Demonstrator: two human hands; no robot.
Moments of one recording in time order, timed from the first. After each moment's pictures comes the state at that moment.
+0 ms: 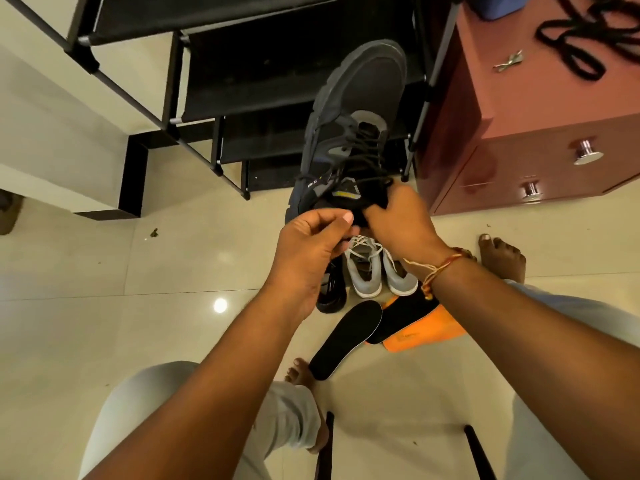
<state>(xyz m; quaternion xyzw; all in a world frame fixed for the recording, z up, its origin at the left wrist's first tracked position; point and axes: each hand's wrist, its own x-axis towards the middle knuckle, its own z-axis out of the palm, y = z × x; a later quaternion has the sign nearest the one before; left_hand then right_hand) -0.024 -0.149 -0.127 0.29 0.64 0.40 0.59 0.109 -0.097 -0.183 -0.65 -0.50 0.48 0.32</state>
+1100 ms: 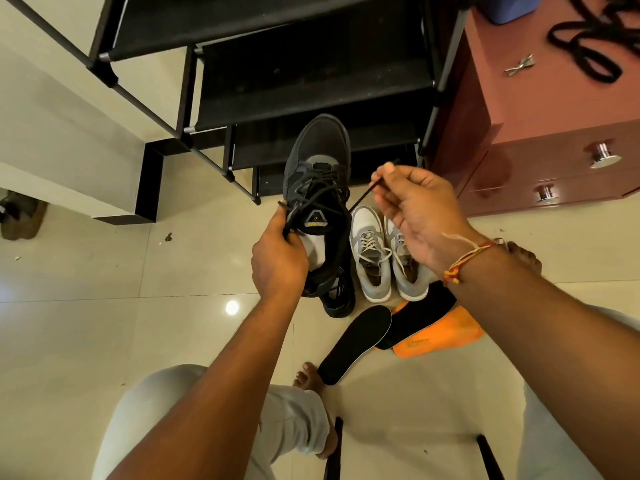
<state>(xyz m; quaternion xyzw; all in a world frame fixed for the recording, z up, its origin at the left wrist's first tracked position) -0.066 -0.135 -0.173 0.43 0.84 0.23 0.23 0.113 -0.087 -0.156 -0.52 -0.16 0.67 0.50</state>
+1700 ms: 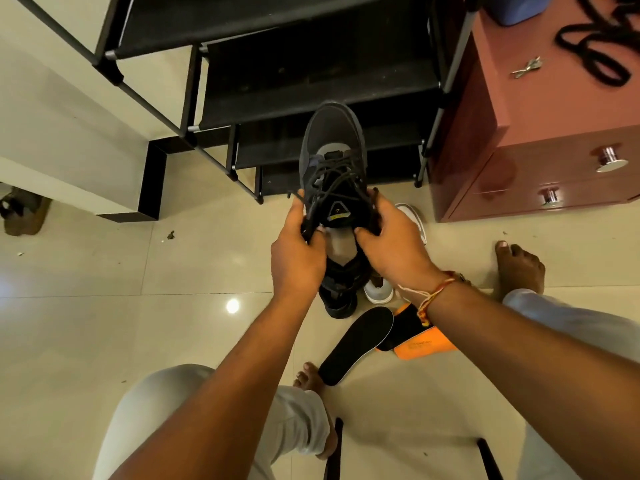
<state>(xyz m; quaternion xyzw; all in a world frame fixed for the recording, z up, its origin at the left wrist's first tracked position) -0.050 -0.137 -0.160 0.46 0.77 0.28 0.34 0.085 -0.114 -0.189 -0.63 -0.52 0.49 0.31</state>
